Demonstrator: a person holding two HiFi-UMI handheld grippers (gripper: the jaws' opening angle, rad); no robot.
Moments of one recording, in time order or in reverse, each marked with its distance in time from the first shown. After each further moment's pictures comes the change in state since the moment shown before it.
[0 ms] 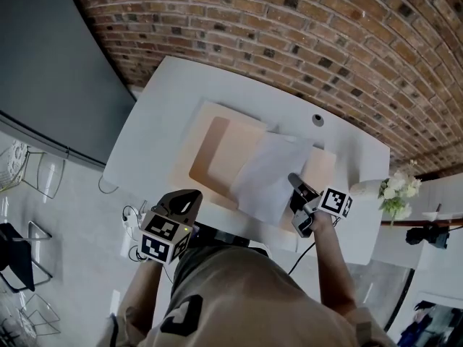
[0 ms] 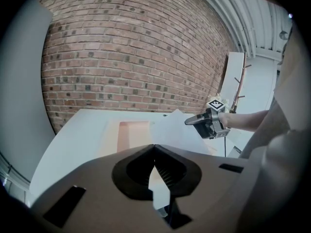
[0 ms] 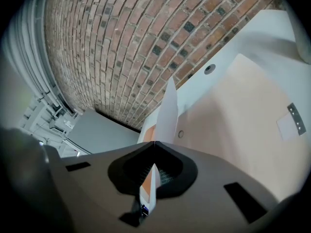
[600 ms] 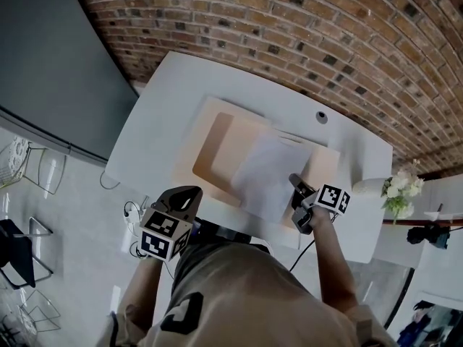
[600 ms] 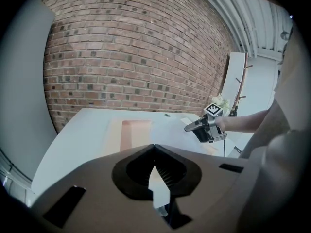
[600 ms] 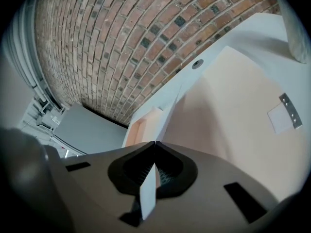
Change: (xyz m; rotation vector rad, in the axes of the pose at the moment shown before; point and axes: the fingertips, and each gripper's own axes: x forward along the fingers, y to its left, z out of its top) left arm -0.006 0.007 -0.004 -0.010 0.003 0.011; right arm 0.009 -0.040 -0.015 0.010 0.041 -0.133
